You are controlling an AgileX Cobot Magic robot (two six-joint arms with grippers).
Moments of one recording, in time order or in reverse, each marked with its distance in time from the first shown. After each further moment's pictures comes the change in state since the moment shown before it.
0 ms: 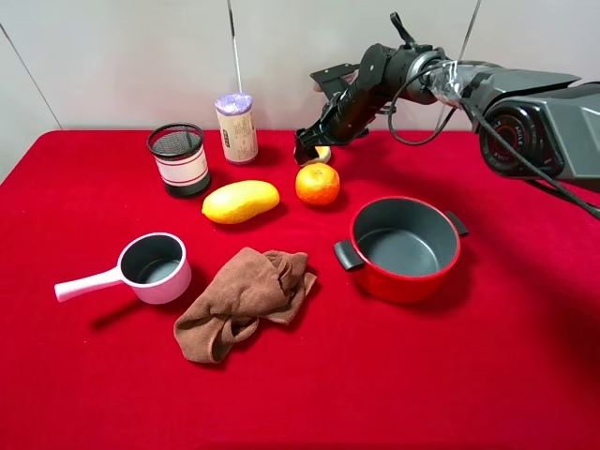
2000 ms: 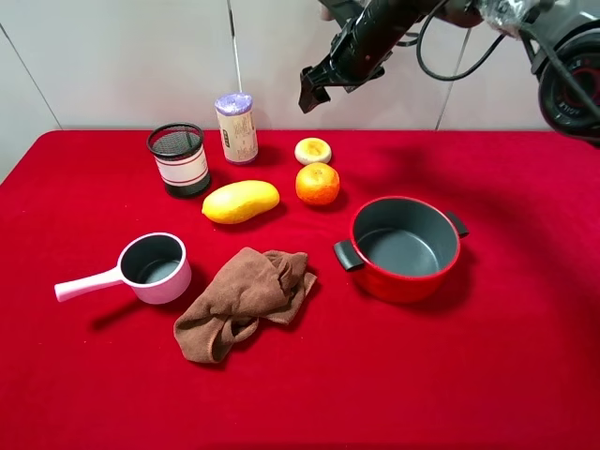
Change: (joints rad) left arm 0.000 0.000 0.000 0.000 0.000 0.000; right arm 0.000 -0.225 0.005 -0.042 0.168 0.000
